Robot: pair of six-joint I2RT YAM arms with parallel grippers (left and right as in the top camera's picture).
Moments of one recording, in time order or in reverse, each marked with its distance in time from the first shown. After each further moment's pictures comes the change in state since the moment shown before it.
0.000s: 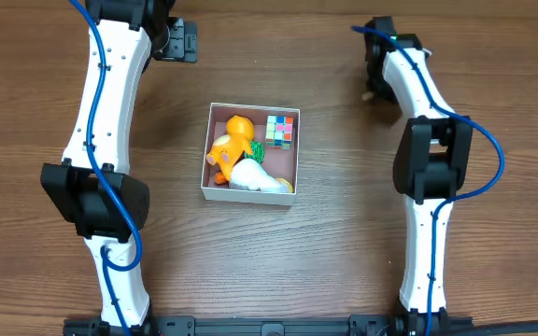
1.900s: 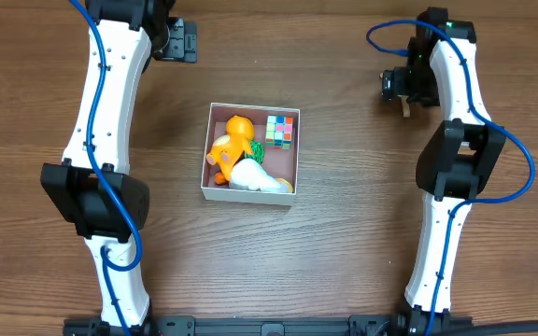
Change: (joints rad) left arm 0.000 0.000 0.000 0.000 0.000 0.000; right arm -0.158 0.032 0.218 -0.266 -0.481 -0.781
